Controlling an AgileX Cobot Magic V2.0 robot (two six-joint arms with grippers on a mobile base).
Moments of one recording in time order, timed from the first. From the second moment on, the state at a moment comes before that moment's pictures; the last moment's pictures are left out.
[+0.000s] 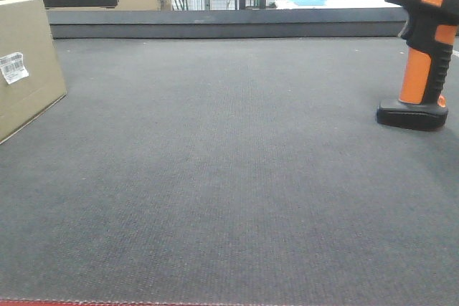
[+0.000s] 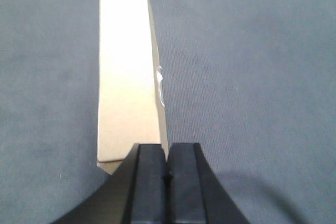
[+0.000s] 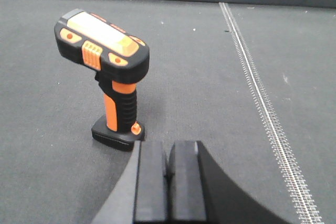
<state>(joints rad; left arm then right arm) 0.01 1.04 -1.11 0.01 0.81 0.07 -0.03 0.44 -0.46 0.15 0.38 -0.13</state>
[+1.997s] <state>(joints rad) 0.10 0.01 0.00 0.04 0.04 0.07 -0.03 0.26 -0.41 0.15 0.28 -0.13</state>
